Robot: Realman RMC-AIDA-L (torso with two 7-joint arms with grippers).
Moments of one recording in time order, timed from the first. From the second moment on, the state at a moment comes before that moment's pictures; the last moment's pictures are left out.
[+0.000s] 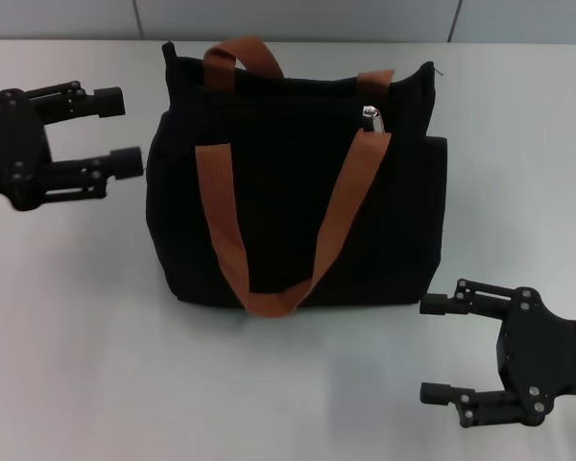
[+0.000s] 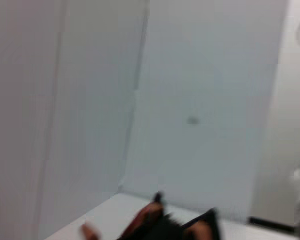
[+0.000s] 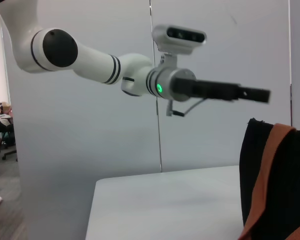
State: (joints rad) left arm -0.44 -1.94 0.62 0.80 1.78 1.94 -1.41; right arm 0.38 2.08 -0.68 -0.50 -2.02 -1.89 0.84
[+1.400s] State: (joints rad) left arm -0.36 -2.02 0.74 0.35 1.97 1.85 -0.87; right arm 0.43 2.08 -0.72 -0.43 -2.04 -1.81 0.88
